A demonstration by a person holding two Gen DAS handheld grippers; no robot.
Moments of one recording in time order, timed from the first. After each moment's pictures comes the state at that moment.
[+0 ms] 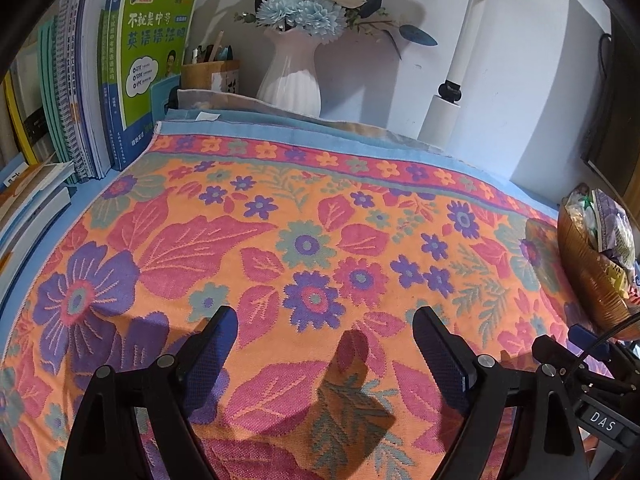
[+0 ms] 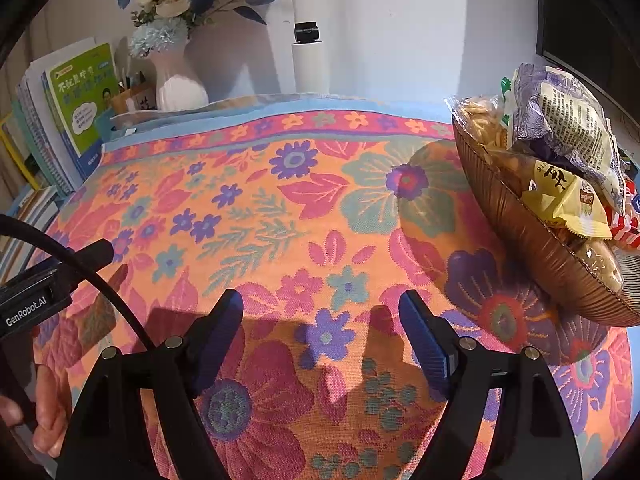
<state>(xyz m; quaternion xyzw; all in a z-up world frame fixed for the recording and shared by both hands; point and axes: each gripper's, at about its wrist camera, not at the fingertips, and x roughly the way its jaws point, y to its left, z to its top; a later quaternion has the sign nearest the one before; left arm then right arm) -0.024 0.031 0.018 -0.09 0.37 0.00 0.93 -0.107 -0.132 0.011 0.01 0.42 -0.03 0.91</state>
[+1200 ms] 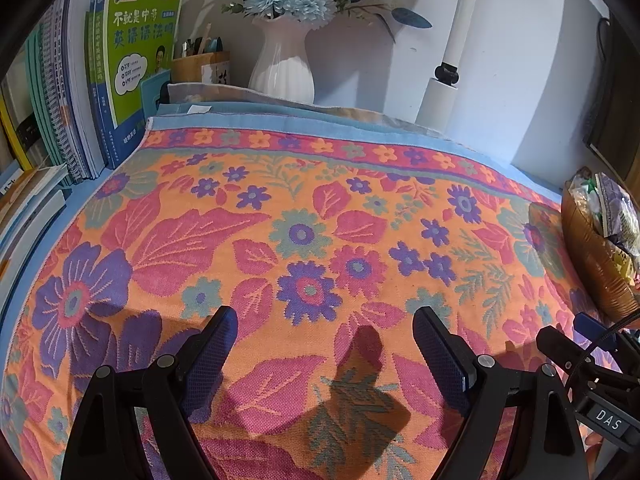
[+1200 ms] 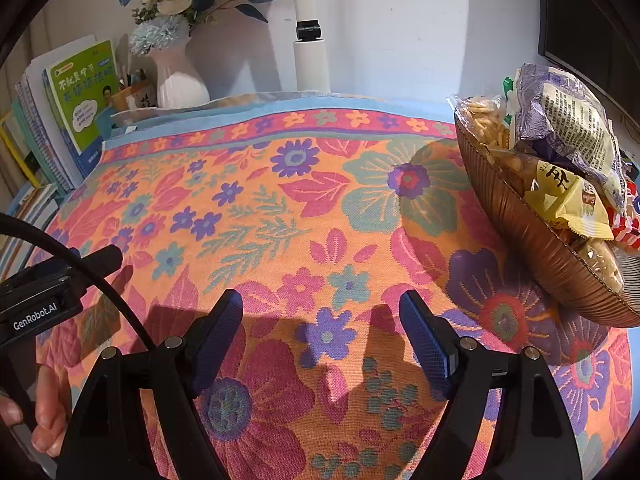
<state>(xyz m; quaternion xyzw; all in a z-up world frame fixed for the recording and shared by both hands) -0.018 0.026 0.014 -0.07 0.39 0.00 0.92 -0.106 -0.132 0.010 0.01 0.42 -0.03 0.91</state>
